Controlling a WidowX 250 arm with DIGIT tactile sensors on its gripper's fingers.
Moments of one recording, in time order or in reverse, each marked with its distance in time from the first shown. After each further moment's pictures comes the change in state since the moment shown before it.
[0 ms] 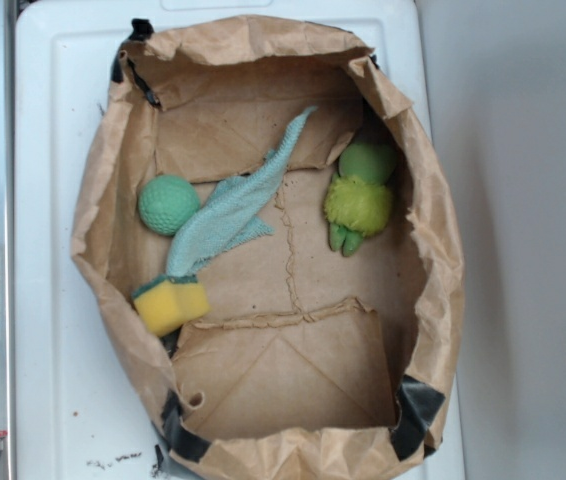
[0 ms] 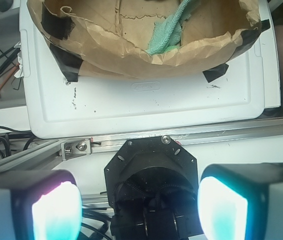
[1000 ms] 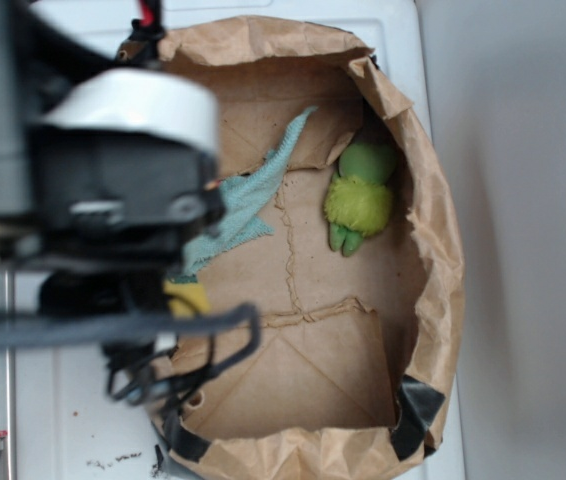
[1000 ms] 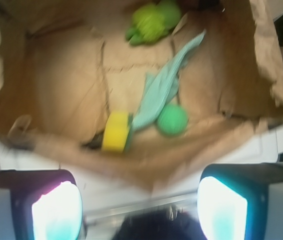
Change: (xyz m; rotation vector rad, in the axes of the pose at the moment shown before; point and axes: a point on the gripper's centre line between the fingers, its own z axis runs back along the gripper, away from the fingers) arm 0.100 0.036 -0.067 0.082 -0.043 0.208
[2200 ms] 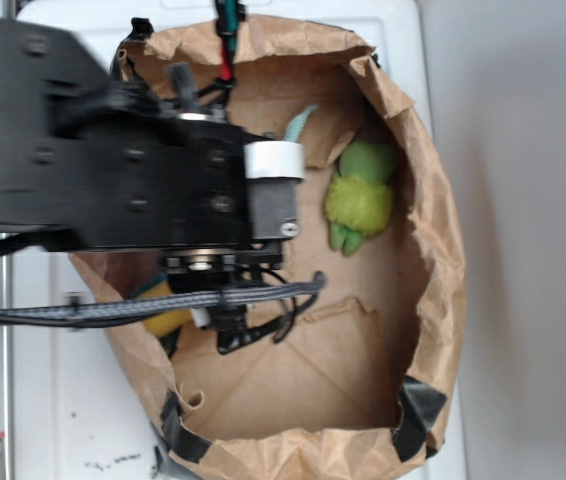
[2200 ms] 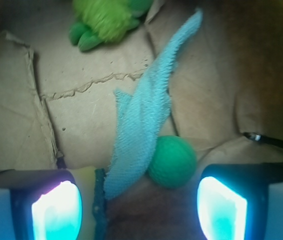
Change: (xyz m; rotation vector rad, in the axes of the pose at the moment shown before) arm 0.018 0.000 -0.088 0.043 0.027 0.070
